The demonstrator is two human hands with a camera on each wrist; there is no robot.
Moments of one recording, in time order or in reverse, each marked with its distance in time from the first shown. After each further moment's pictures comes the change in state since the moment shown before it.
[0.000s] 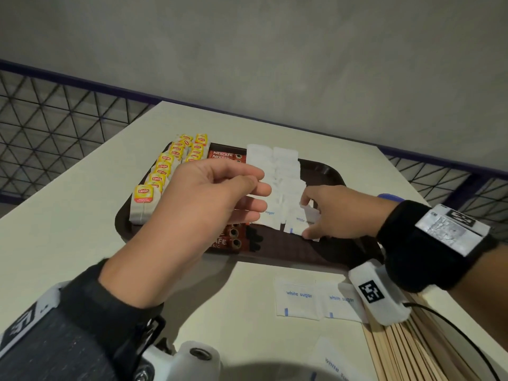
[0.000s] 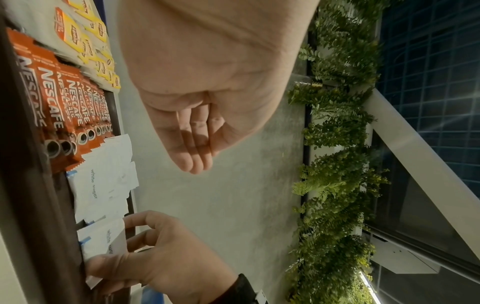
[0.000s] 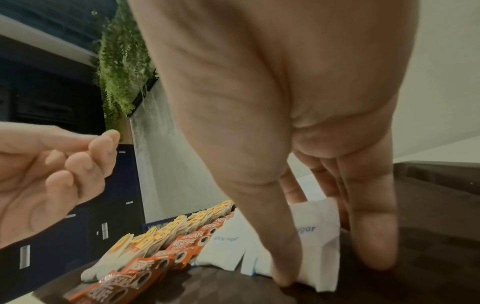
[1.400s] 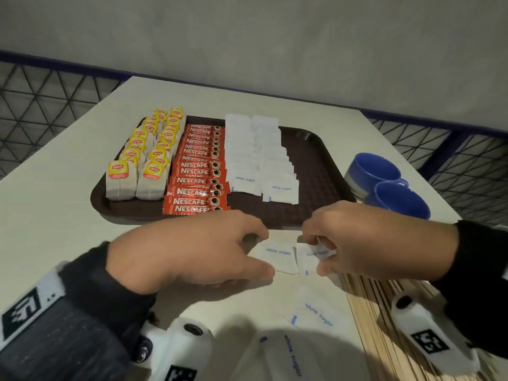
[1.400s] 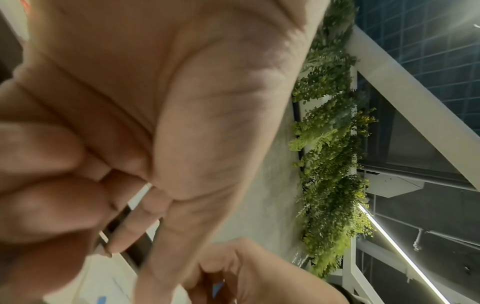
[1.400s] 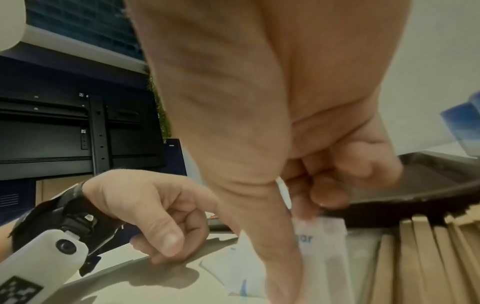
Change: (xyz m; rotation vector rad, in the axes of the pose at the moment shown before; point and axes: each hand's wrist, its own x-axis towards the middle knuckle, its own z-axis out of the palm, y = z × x) left_hand -0.022 -0.029 0.009 1.136 -0.754 -0.179; right_hand -0.105 -0.001 0.031 -0.212 -0.102 -0.245
